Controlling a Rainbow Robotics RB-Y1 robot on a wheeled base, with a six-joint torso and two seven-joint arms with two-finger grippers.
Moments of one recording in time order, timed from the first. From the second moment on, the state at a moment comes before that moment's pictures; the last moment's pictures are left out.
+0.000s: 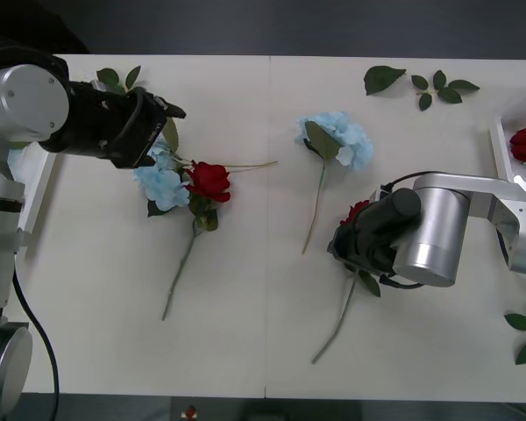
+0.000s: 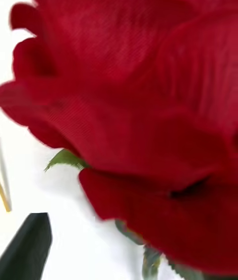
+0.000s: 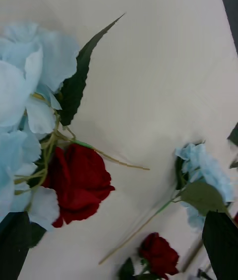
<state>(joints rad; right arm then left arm) -0.86 -0.91 1.26 -1.74 -0.77 0.95 0.01 -0.60 0.37 0.09 -1.57 0.76 1.37 -0.65</state>
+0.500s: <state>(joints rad) -0.86 -0.91 1.26 -1.72 -0.76 0.95 0.07 -0.61 0.37 -0.14 -1.51 0.68 1.13 -0.14</state>
